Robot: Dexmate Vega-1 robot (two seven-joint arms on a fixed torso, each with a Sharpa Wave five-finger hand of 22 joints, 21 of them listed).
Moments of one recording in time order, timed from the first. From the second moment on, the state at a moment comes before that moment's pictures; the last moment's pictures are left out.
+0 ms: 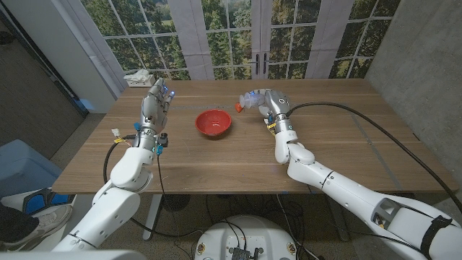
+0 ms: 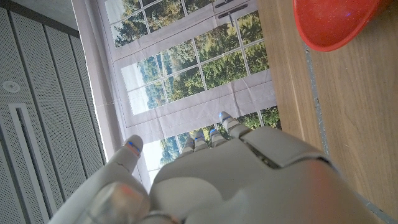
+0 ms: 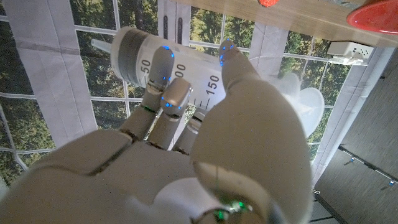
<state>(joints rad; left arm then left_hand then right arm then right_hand) 1.37 0.60 0.08 -2.00 -0.55 -0.32 0.26 0.01 0.07 0.58 0.10 0.23 -0.16 0.03 0.17 0.17 -0.12 -0.08 0.18 0.17 -0.16 -0.04 0.18 0.18 -0.01 -0.03 0.20 0.17 -0.67 -0.43 -0.86 -1.47 -0.65 -0.41 -0.67 1.29 0.03 0.31 -0.15 0.25 0.89 -0.39 0.26 0.24 0.86 -0.24 0.20 0.58 1.04 -0.17 1.55 1.24 0.70 -0.07 1.55 0.21</state>
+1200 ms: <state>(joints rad) 1.36 0.62 0.09 -2.00 -0.56 -0.30 0.24 0.01 0.07 0.57 0.12 0.23 -0.14 0.02 0.18 0.17 -0.11 -0.08 0.19 0.17 -0.16 -0.04 0.18 0.17 0.00 -0.03 0.20 0.17 -0.57 -0.46 -0.96 -1.50 -0.66 -0.75 -0.32 1.29 0.03 0.31 -0.15 0.25 0.89 -0.38 0.25 0.24 0.86 -0.24 0.20 0.58 1.00 -0.16 1.54 1.24 0.68 -0.06 1.53 0.18</state>
